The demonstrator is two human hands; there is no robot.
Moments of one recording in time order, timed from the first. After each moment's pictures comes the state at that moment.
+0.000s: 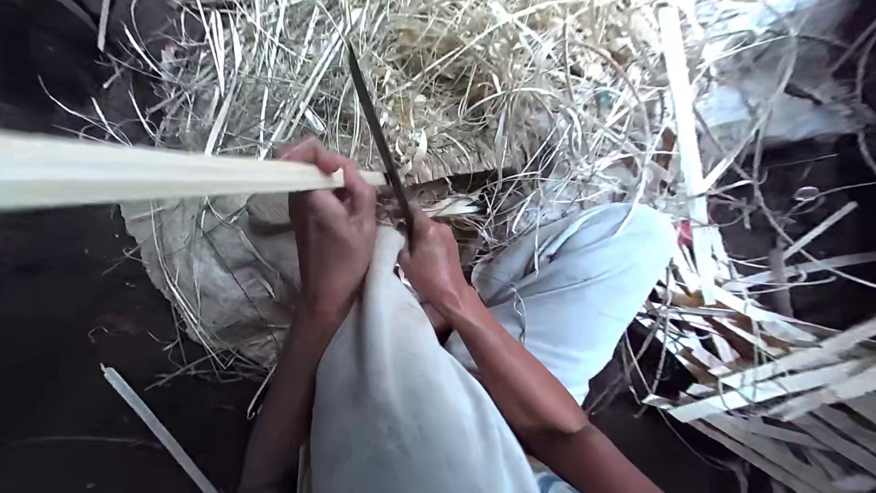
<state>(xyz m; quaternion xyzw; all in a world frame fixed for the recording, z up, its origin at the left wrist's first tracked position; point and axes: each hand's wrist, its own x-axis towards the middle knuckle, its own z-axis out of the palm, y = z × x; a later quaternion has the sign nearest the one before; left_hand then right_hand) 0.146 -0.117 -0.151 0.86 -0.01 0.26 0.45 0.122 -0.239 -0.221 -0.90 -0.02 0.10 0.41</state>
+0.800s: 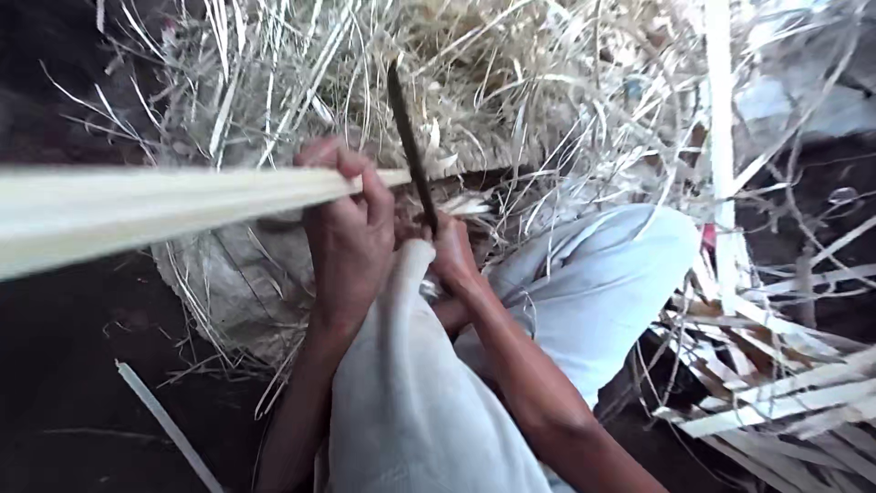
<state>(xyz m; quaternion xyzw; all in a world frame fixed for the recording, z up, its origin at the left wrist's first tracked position) 0.137 -0.121 -0.145 0.88 -0.01 0.23 0.42 0.138 -0.259 -0.270 -0.87 0.06 0.23 0.43</state>
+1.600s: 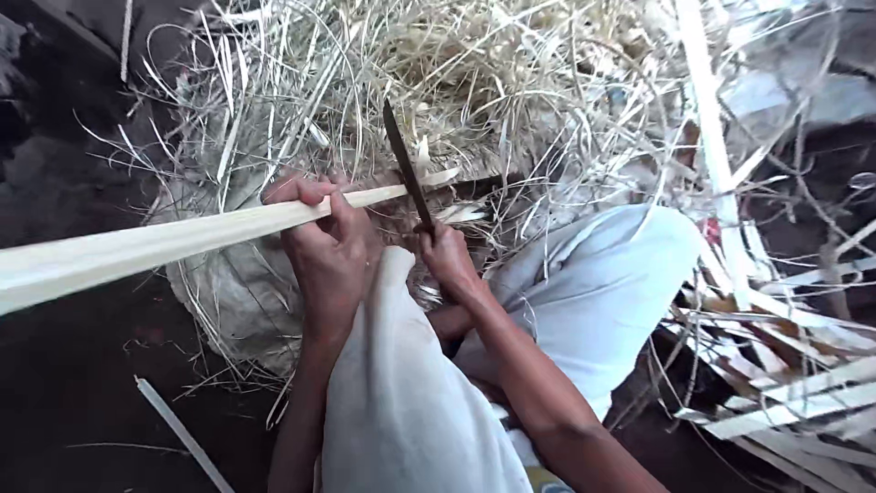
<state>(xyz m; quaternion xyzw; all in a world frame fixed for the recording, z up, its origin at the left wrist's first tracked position) 0.128 -0.114 -0.150 0.85 0.02 0.20 0.48 0.141 -0.263 -0.283 -0.87 0.08 0.26 0.40</state>
